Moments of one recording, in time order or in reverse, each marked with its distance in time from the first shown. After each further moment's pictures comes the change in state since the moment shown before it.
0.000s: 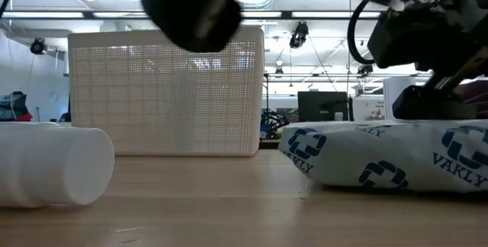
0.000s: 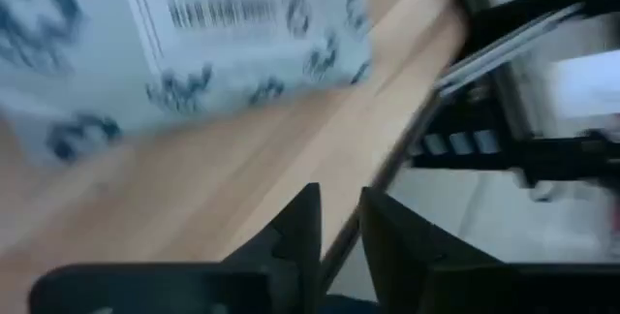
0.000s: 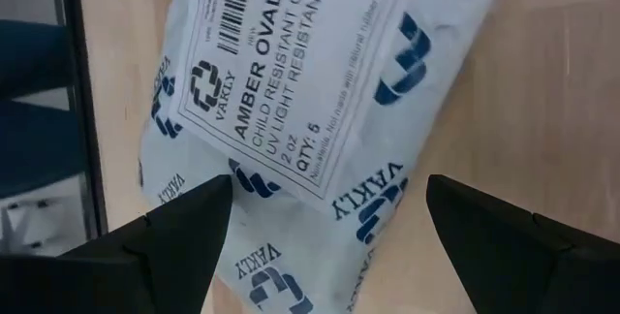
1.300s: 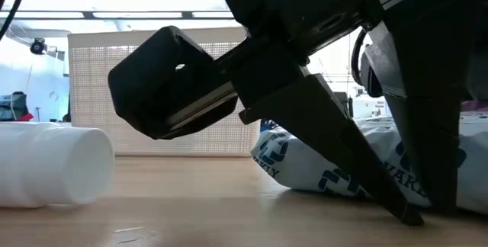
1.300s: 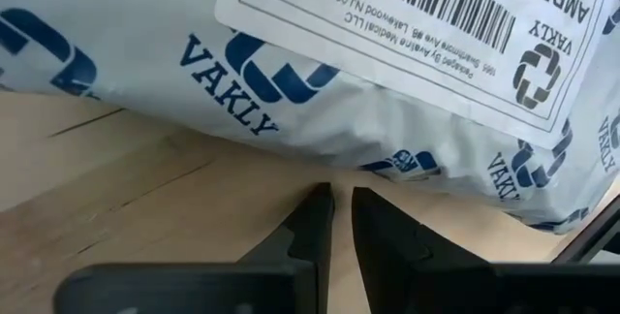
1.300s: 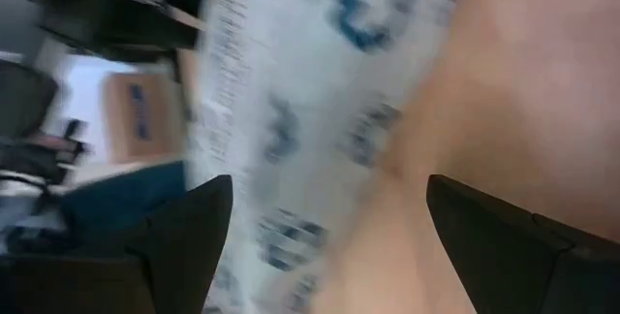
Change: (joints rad) left arm -0.009 0.406 0.492 -0.500 -0.060 -0.271; right arm -0.074 0.025 -0.235 0.598 -0.167 0.391
